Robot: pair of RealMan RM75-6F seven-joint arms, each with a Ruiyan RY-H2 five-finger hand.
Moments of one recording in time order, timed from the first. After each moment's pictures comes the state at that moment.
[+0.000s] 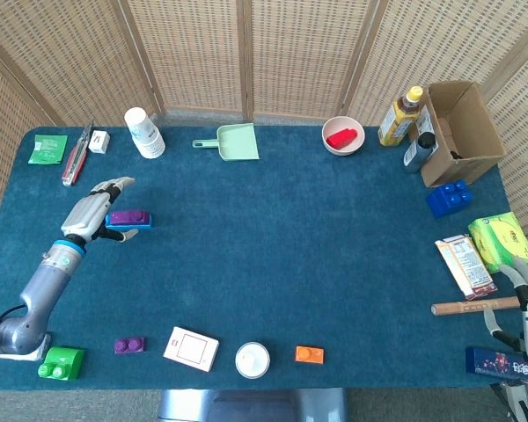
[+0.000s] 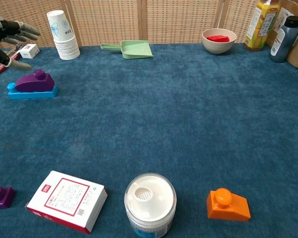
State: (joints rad) left arm -0.71 -1.22 -0.16 -1.46 0.98 0.81 -0.24; right arm -0.01 -1.11 0.10 -1.58 -1.47 1.54 0.18
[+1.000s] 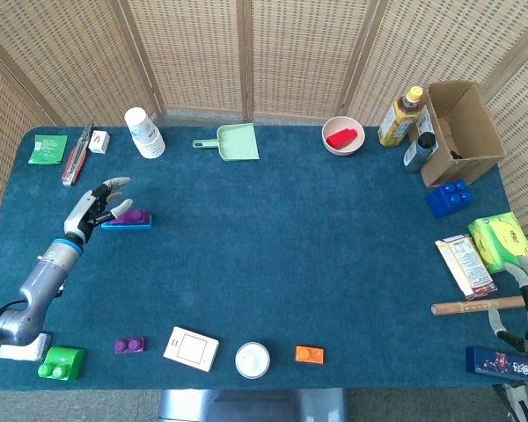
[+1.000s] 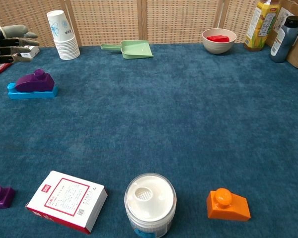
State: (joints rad) left arm -0.61 -1.38 -0.34 -1.17 1.29 0.61 -1.22; right arm -0.02 -1.08 0.10 -1.64 -1.46 1.56 0.14
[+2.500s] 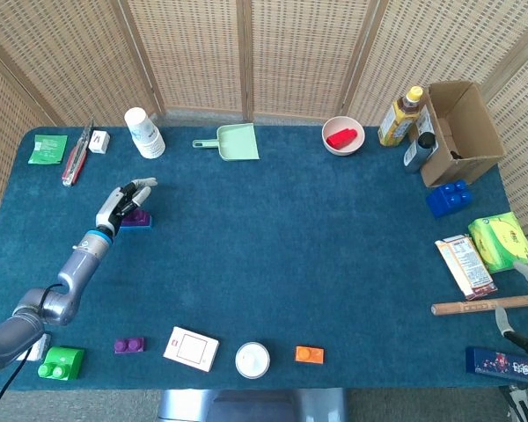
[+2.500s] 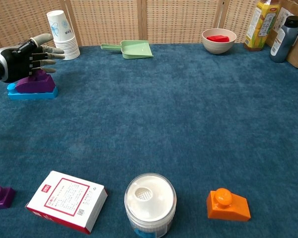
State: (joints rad) left arm -0.76 -1.64 -0.24 -0.77 1.38 0.59 -1.47; right arm -0.04 -1.03 0.11 -1.71 -1.45 1.59 0.14
